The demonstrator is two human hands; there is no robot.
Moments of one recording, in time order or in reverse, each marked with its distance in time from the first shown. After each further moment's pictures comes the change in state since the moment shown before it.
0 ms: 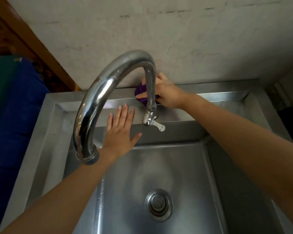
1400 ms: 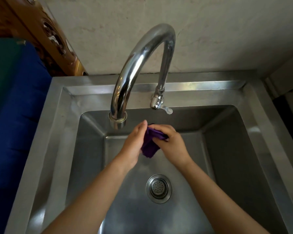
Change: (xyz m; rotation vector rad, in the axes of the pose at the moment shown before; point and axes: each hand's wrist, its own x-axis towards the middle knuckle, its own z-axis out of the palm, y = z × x) left_hand -0.062 0.052 -0.024 -1.690 -0.306 -0.650; right_hand -0.118 -0.126 0.105 0.839 0.412 0.639
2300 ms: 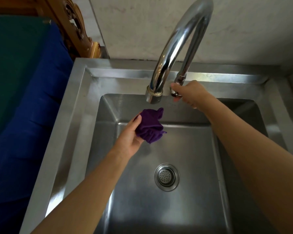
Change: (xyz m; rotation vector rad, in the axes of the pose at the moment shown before) left_hand -0.008 -0.025 -0.065 -0.587 -0.095 -0.043; right_hand 0.083 -0.070 -0.018 -0.499 -0.059 0.270
